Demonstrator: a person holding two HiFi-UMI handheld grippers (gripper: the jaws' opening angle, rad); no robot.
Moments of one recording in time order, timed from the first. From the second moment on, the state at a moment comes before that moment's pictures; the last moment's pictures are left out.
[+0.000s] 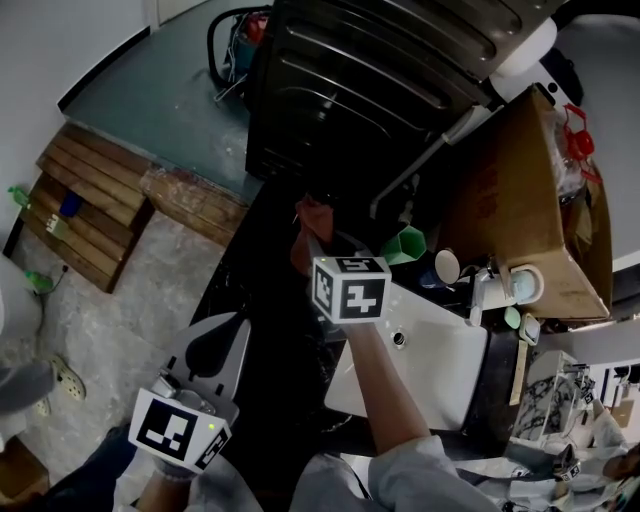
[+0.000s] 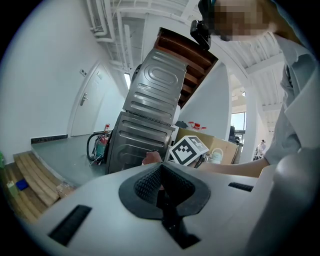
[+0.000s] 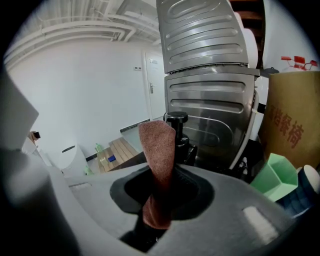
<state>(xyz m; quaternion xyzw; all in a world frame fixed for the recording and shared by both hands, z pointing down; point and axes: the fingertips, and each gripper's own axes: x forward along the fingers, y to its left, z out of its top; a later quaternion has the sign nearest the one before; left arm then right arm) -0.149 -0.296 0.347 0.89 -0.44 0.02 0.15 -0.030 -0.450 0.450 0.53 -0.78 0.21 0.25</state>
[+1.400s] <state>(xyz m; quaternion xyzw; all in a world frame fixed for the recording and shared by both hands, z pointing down) -0.126 -0.300 0.340 0.90 -0.42 0.02 0.14 0.024 -0.468 0.408 0.59 -0.76 0.11 0.25</state>
